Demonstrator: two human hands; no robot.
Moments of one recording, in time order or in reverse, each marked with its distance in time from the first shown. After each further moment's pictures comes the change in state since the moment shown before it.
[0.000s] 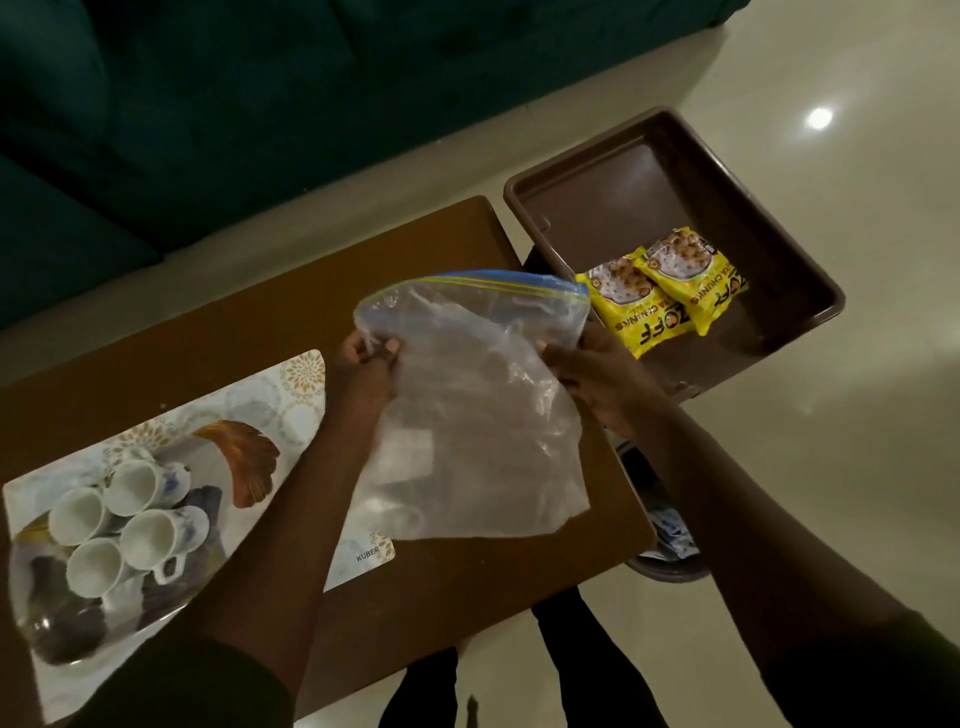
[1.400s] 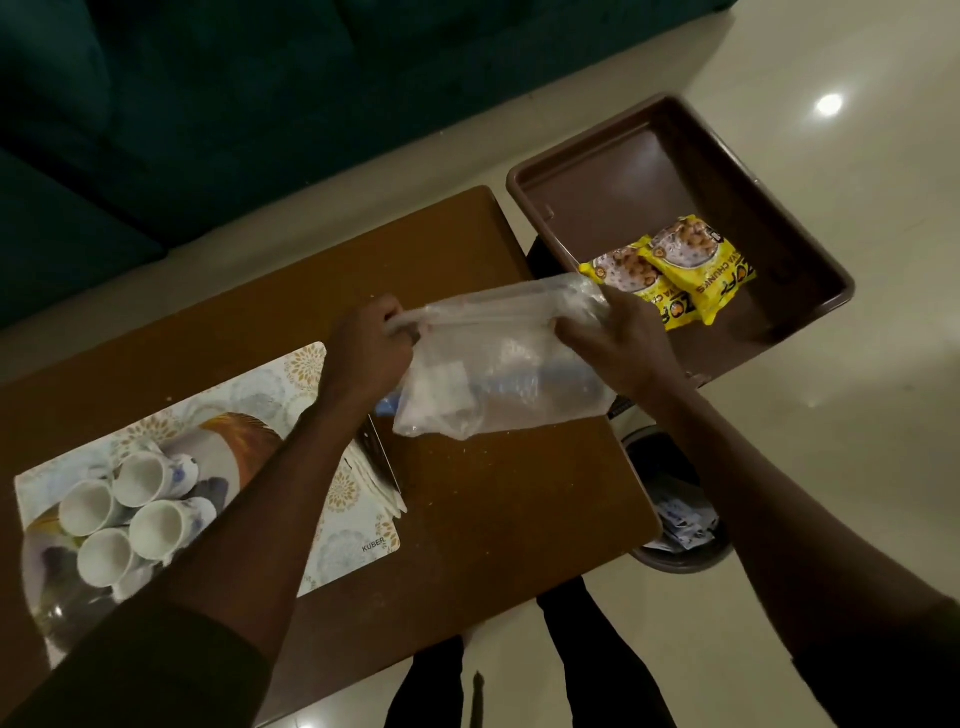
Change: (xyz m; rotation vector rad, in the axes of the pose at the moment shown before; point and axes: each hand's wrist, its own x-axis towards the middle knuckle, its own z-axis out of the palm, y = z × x) left_hand 0.000 0.027 -0.007 0.718 -0.143 0.404; right_hand -0.006 -0.016 -0.007 -0.739 0.285 -0.357
